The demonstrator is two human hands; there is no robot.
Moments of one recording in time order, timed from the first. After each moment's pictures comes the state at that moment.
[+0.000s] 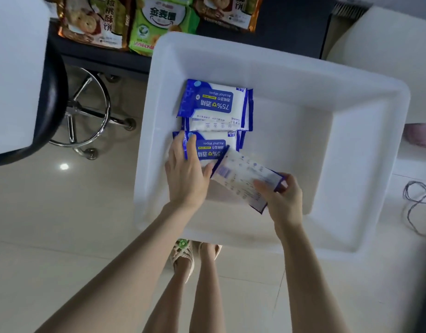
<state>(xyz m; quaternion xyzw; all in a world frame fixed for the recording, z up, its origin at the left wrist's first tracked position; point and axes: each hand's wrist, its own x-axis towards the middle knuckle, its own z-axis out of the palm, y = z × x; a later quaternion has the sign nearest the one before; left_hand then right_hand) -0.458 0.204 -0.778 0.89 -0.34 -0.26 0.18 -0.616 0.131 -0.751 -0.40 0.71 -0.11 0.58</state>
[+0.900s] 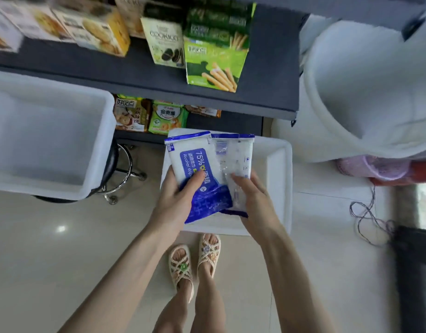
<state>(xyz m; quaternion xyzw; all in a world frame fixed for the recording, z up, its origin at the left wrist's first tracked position) -0.463 0.214 -0.466 0.64 -0.05 -0.51 0.57 -0.588 0.136 -0.473 -0.33 0.49 -0.17 0.79</state>
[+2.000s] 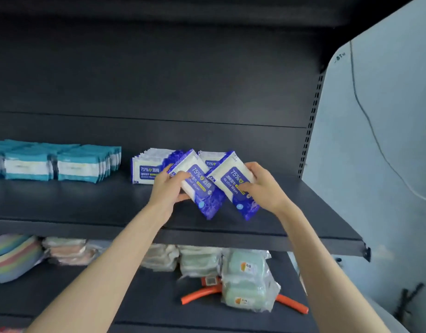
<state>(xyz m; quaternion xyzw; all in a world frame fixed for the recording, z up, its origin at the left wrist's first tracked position) -0.246 -0.017 0.030 0.54 -0.34 -0.28 0.72 -0.430 -0.114 0.044 -0.80 0.33 -0.35 0.35</state>
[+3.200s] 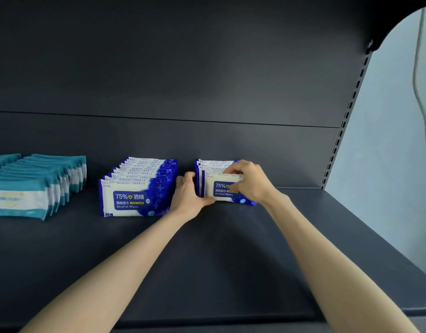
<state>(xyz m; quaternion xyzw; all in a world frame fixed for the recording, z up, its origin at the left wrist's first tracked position) -0.152 -0.195 -0.009 0.74 -0.52 -0.12 0.42 -0.304 -0.272 0.036 -0.87 0.38 -0.26 0.15</state>
